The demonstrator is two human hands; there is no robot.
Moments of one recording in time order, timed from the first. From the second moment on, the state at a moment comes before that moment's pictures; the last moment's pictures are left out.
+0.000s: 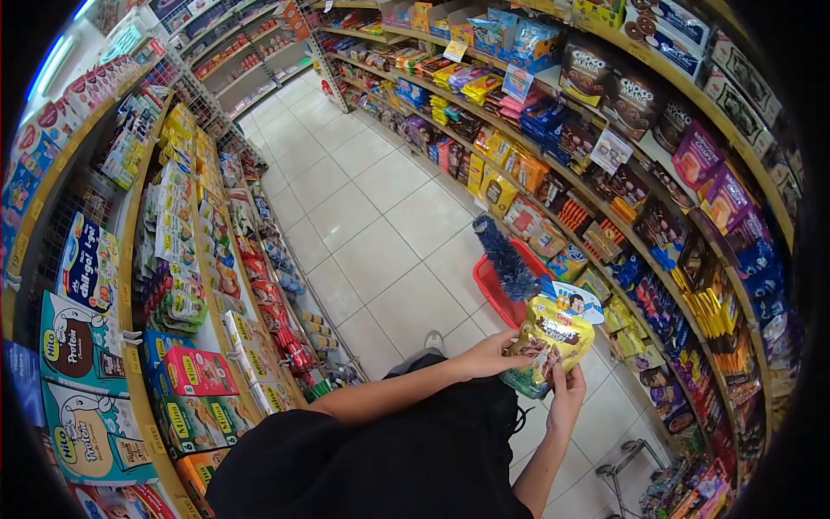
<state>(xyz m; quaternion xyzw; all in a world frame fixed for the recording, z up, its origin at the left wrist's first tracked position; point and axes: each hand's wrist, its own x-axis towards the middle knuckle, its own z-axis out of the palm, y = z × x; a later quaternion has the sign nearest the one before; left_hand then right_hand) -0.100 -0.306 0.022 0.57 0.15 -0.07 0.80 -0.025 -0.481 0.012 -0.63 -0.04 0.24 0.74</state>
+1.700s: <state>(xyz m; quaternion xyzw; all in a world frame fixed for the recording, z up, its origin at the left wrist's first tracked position) -0.087 -0.006 0.012 0.45 0.19 0.05 0.87 -0.094 -0.210 0.023 -0.63 -0.05 0.26 0.73</state>
